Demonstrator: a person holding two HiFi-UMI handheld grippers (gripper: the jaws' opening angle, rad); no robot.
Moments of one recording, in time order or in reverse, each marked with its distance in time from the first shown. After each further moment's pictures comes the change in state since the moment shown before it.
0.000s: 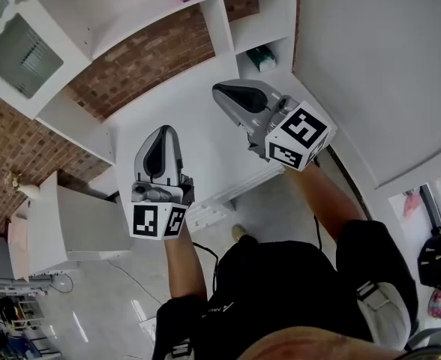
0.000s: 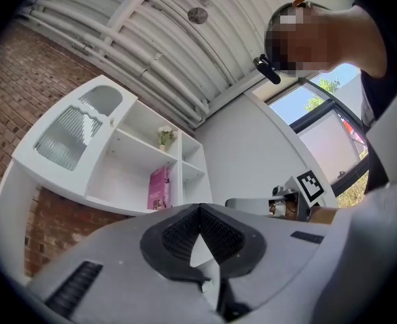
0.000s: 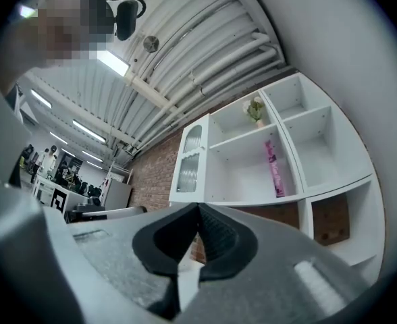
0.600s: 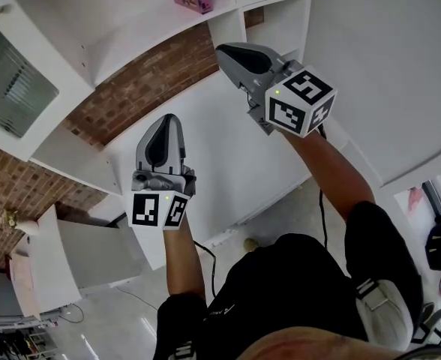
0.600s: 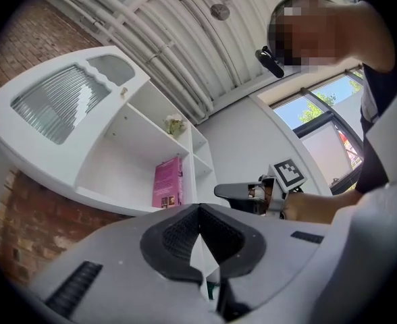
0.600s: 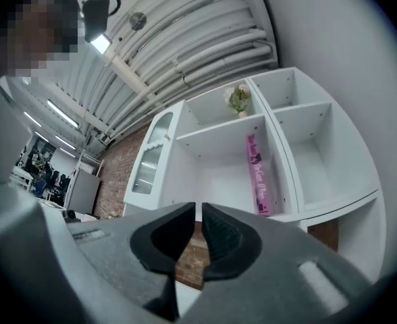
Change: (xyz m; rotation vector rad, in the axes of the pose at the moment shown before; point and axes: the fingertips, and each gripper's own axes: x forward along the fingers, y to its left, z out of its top) left arm 0.082 0.139 -0.035 -0.055 -0.002 -0.112; right arm 0.147 -0.112 0.002 -0.035 0.027 -0.208
